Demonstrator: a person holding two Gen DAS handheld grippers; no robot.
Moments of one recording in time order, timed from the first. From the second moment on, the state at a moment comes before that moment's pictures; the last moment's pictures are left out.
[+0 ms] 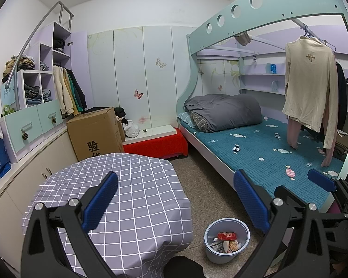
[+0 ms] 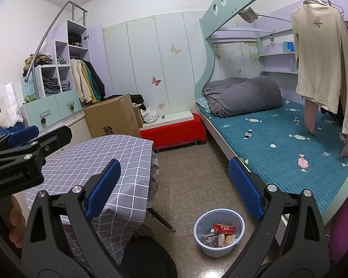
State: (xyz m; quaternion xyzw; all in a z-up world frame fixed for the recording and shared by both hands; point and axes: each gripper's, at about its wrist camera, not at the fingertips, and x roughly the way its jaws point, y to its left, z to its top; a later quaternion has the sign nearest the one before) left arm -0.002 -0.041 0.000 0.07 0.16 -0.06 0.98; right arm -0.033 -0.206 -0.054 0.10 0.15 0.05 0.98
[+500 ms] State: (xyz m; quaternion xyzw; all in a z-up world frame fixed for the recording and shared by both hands) left arm -0.001 -0.041 -0.002 0.07 0.17 -0.06 0.98; right arm -0.033 -0.206 -0.054 0.10 0.15 0.05 0.98
